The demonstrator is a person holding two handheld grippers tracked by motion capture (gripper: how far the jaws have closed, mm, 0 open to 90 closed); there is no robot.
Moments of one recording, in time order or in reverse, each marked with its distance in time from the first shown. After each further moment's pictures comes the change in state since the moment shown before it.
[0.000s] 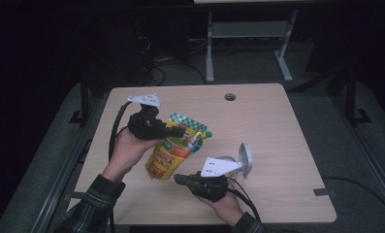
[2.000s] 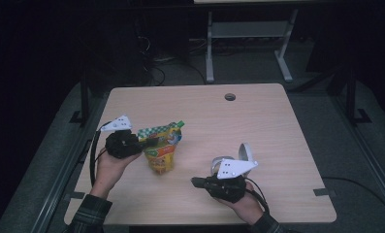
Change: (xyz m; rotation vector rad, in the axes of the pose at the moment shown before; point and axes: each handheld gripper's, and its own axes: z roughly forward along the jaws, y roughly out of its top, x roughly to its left) left arm 0.036 -0.089 -0.027 -0.101 0.180 0.026; right arm -0.011 -0.005 -0.039 0.113 -0.005 -0.039
